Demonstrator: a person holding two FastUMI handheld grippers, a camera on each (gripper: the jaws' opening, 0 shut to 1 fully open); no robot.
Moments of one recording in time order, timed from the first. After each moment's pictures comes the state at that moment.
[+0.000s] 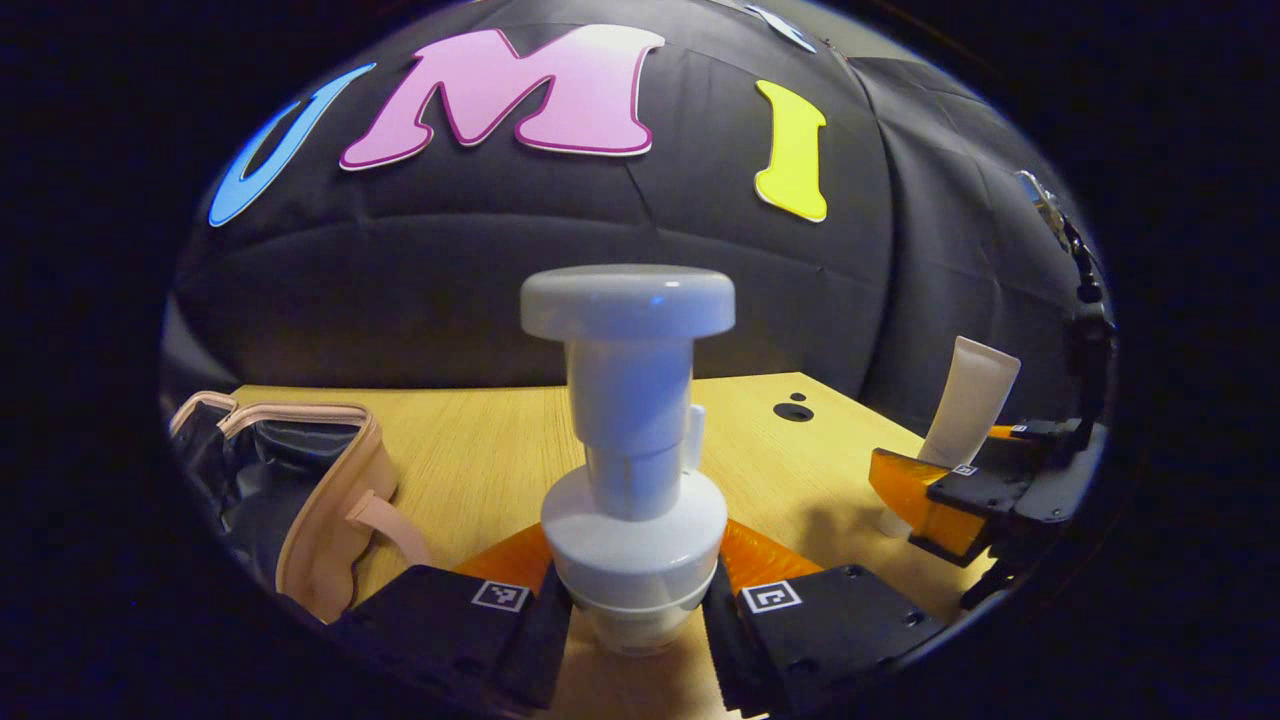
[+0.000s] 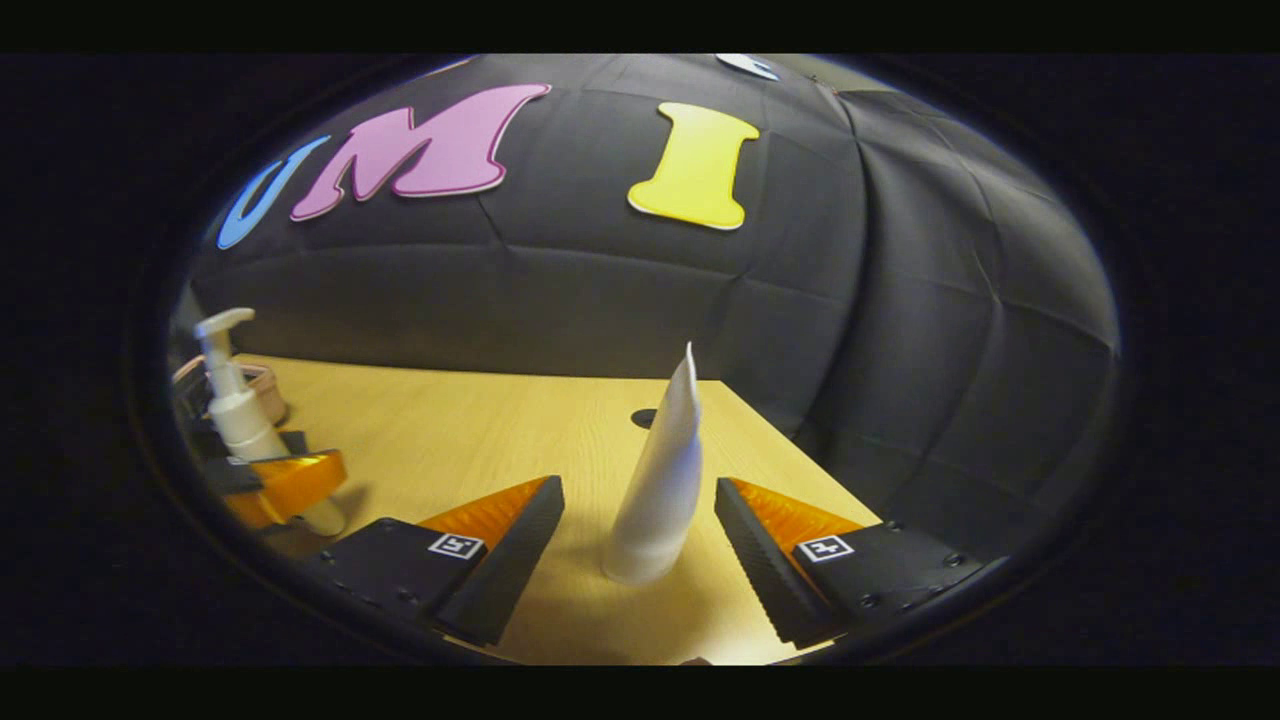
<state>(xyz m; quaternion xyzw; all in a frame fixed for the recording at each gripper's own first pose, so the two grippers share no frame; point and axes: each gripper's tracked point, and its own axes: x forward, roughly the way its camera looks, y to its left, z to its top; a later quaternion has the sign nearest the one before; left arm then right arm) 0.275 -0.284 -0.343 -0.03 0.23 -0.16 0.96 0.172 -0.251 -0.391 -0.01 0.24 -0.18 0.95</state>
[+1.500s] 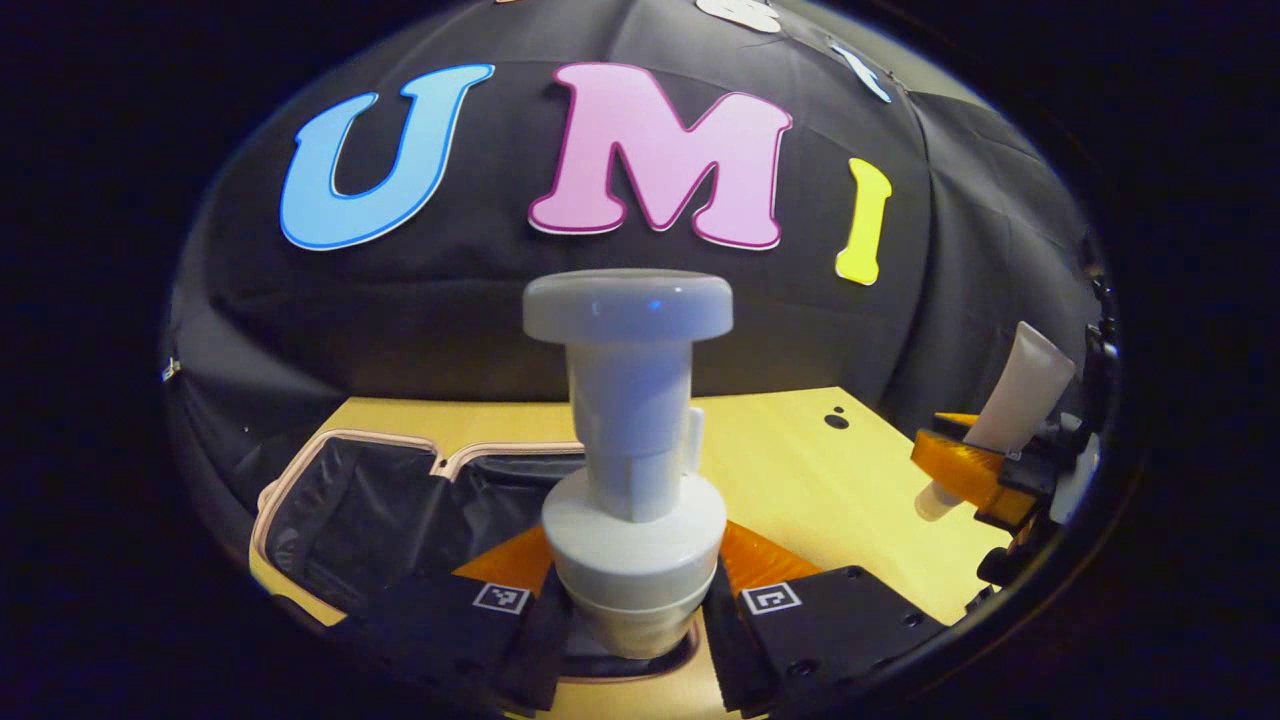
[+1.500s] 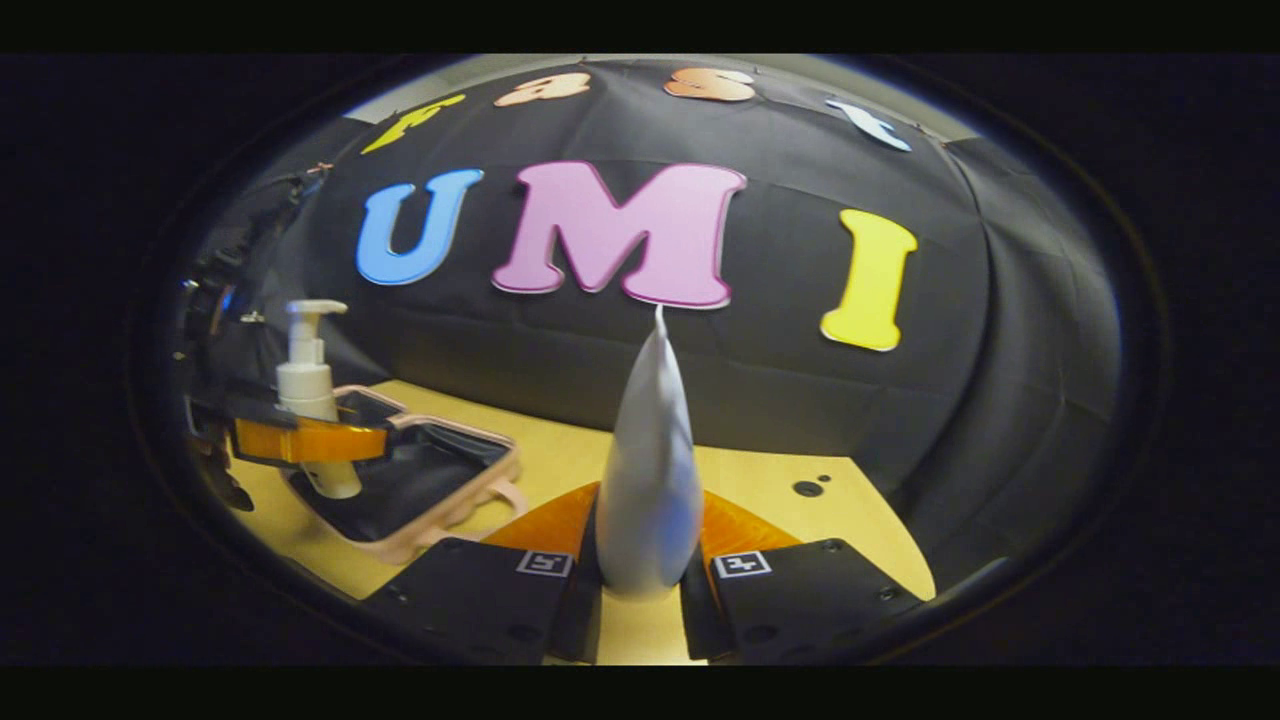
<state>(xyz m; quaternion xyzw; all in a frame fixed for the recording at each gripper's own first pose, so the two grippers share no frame) 0.206 -0.036 -0.217 -0.02 0.30 -0.13 0.94 0.136 -0.010 -0.203 -0.02 0.17 0.03 0.98</state>
